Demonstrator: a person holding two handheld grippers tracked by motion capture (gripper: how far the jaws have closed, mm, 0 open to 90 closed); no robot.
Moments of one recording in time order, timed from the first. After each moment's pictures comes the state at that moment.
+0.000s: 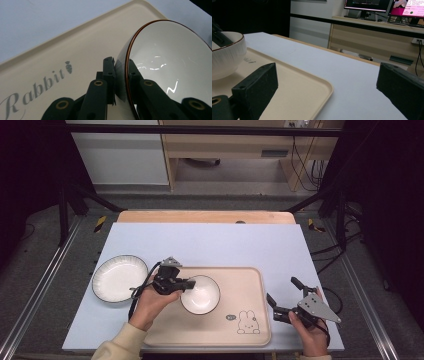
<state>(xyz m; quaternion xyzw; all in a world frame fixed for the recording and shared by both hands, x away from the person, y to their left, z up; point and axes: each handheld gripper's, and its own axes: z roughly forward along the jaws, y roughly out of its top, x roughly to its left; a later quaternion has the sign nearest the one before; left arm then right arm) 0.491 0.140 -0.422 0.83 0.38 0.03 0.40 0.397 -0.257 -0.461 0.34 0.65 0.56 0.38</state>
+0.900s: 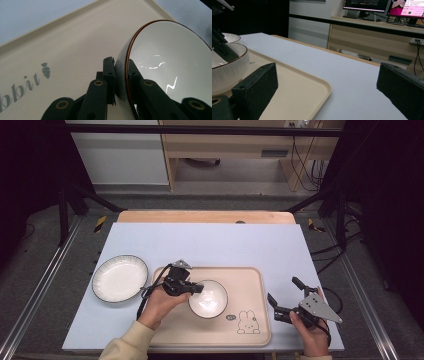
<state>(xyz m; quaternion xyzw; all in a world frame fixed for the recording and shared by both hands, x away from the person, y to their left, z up) 0.495 0.120 -0.436 0.85 0.37 0.00 0.38 0.396 -0.259 -0.459 0.34 0.65 0.56 0.38</state>
